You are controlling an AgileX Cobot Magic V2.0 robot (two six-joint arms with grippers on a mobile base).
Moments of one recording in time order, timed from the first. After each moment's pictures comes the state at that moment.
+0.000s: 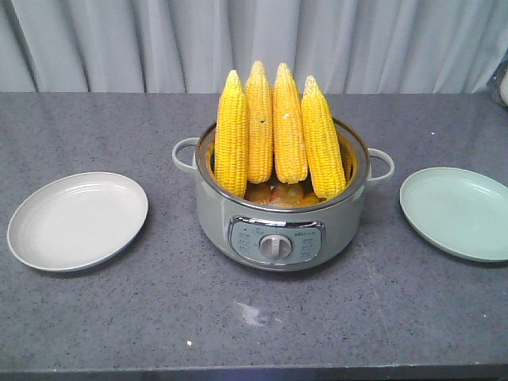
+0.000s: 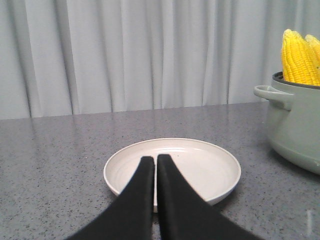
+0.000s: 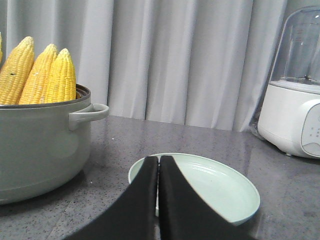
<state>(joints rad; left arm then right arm) -0.07 -0.01 0.03 0.06 -0.01 -0.06 0.02 -0.01 0.03 -0.04 -0.03 -0.02</state>
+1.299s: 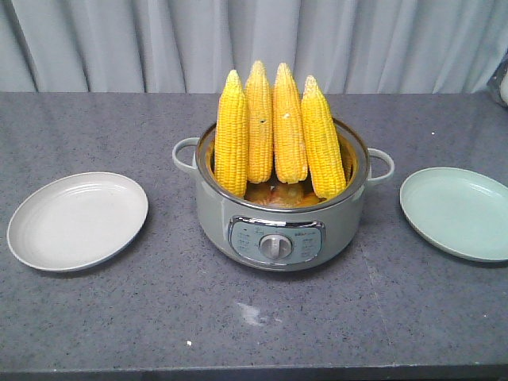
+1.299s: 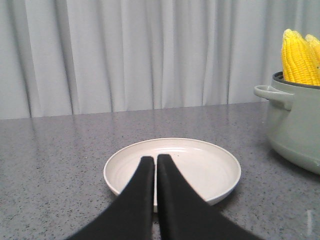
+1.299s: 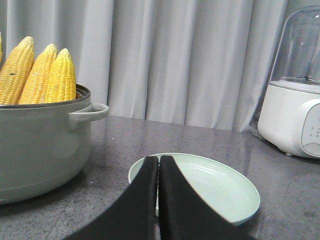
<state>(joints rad) -0.07 -0.01 0.03 0.06 -0.01 -0.06 0.02 -0.01 0.03 -0.04 -0.03 -0.02</state>
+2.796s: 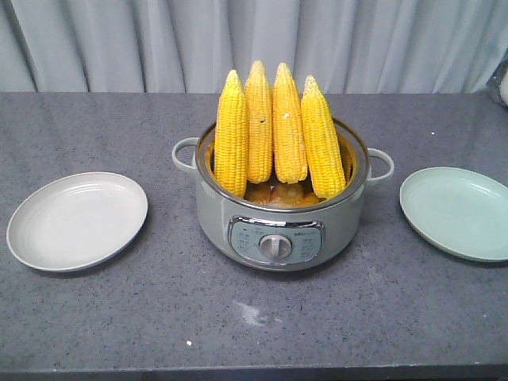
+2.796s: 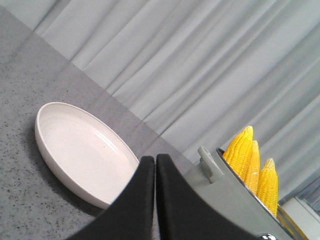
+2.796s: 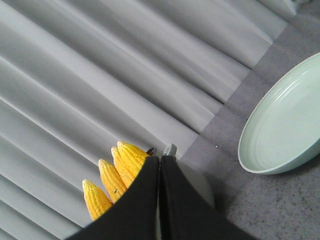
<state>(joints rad) -0.07 -0.01 0.03 -0.09 -0.01 -0.73 0.02 -0.01 0.03 0.47 -0.07 0.57</state>
